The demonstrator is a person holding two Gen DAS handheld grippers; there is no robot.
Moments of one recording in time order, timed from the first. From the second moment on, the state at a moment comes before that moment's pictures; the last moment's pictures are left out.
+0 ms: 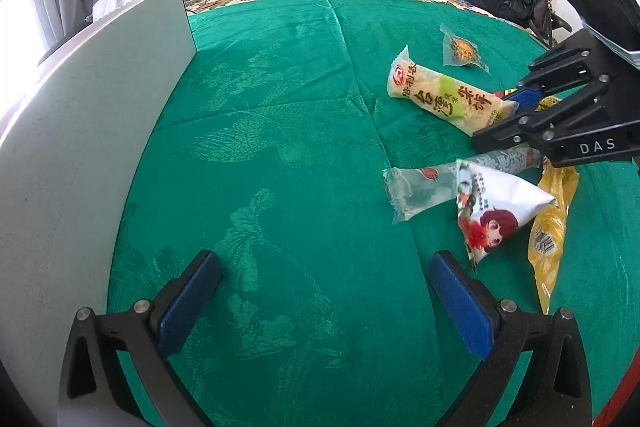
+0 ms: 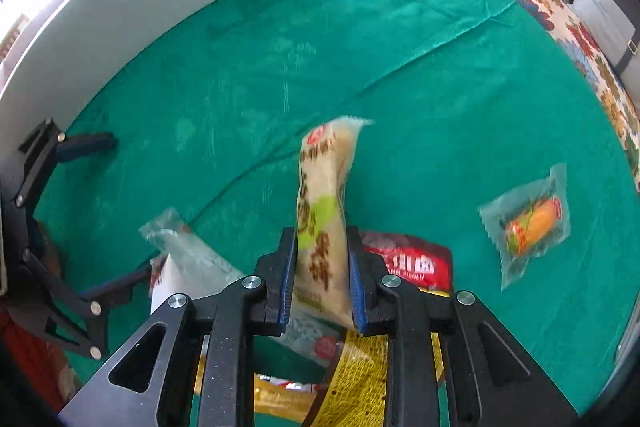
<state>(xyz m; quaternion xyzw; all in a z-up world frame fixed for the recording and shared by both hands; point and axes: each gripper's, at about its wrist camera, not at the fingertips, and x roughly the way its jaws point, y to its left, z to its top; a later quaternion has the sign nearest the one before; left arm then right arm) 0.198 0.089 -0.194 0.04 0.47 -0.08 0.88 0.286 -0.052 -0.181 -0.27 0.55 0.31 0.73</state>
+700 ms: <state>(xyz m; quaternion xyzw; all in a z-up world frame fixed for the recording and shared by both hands) 0.164 0.105 -0.195 0.02 0.46 -0.05 0.88 0.121 -0.208 -0.190 -0.08 0.46 0.03 0.88</state>
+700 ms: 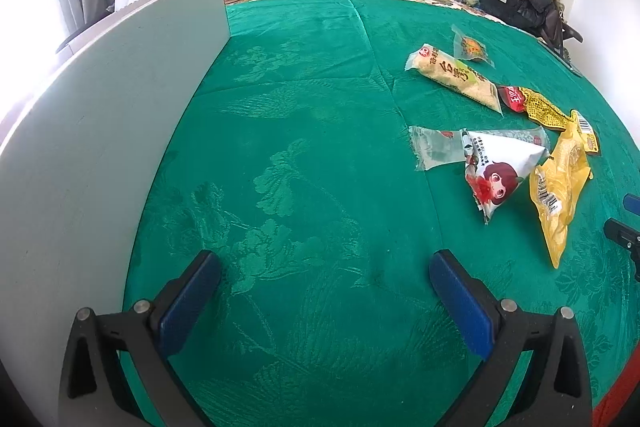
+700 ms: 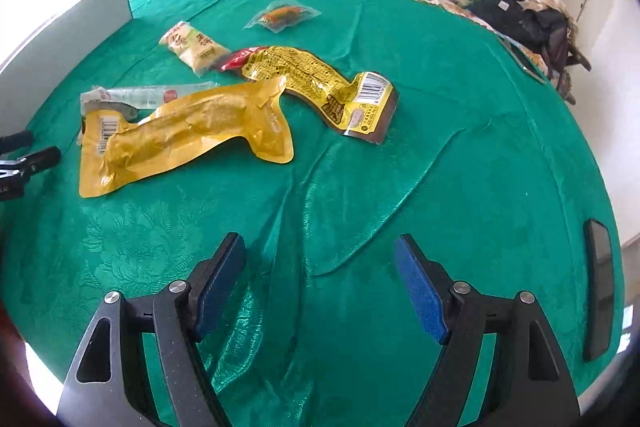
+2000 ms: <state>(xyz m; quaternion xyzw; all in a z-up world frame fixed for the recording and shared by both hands) 0.171 0.040 -0.172 -0.04 0.50 -0.15 0.85 0.070 -0.279 -0.193 0.10 0.42 -0.01 0.90</state>
